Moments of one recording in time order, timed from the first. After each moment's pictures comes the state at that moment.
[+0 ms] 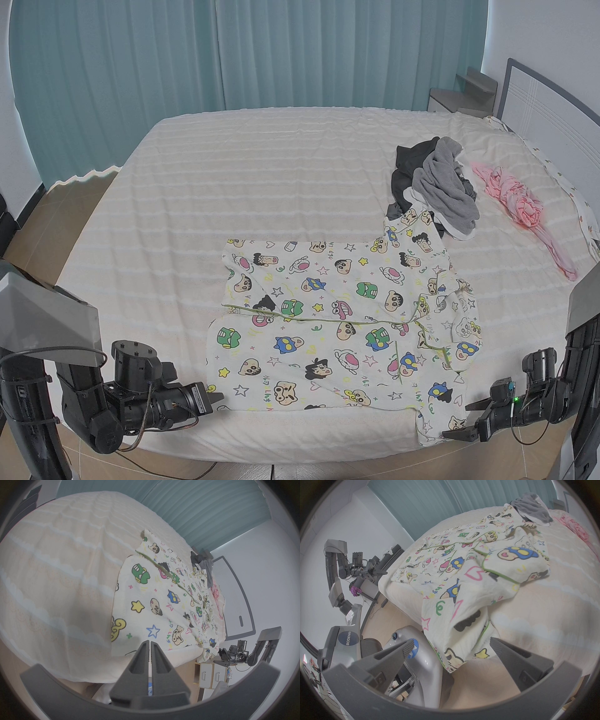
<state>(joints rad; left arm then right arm) -0.33 2.16 -0.16 -1.34 -0.28 -0.66 -0.09 2.27 -0.02 -1.20 0.62 -0.43</state>
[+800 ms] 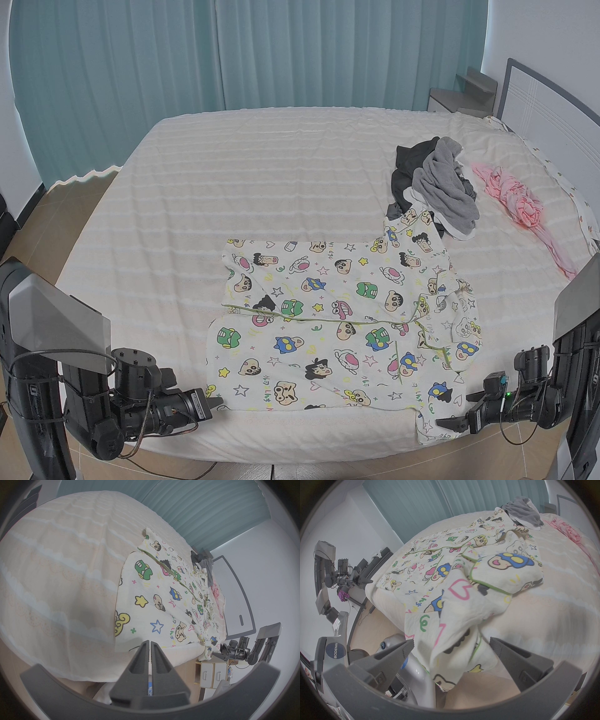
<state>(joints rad) -0.33 2.23 -0.10 -1.48 -0.28 -0.66 0.00 2.33 -0.02 -1.40 0.48 -0.27</state>
